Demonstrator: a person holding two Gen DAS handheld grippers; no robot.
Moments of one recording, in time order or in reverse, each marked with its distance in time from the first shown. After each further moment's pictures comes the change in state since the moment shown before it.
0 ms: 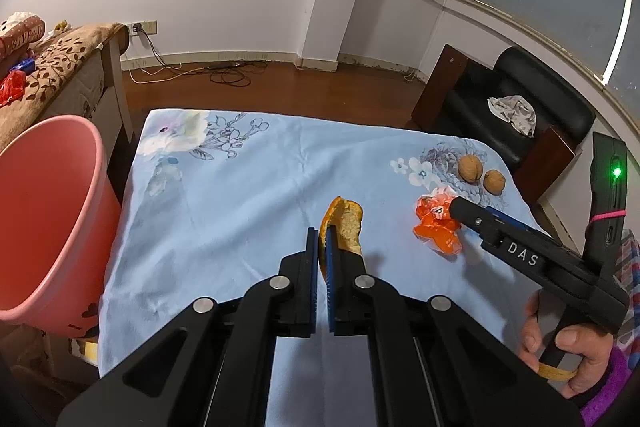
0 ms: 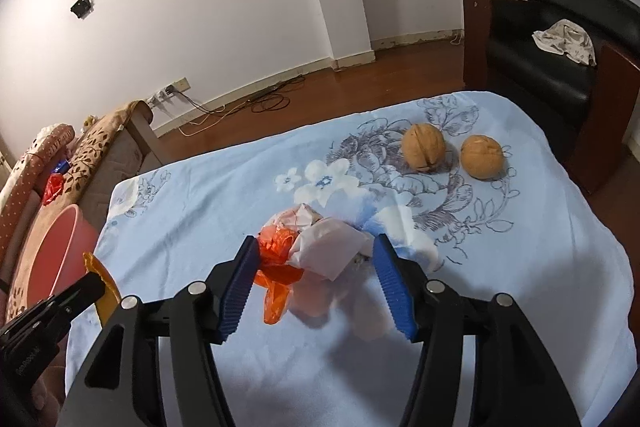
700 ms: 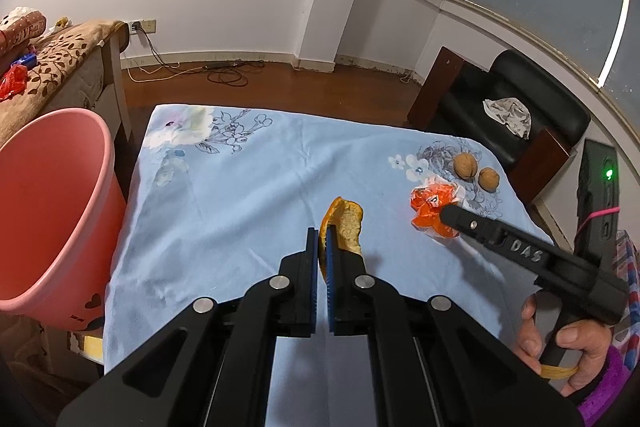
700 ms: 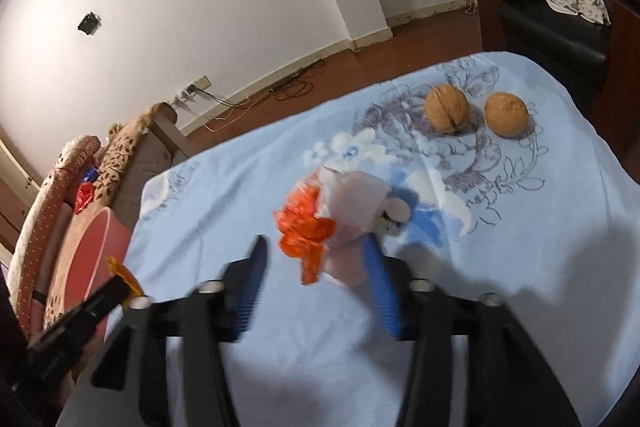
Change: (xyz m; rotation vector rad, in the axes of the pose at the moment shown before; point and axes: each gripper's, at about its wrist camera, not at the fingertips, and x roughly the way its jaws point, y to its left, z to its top) left arm -0.010 0.007 -0.008 -0.005 -0.007 -0.019; right arm -0.001 -0.001 -0.010 0.091 0.059 0.136
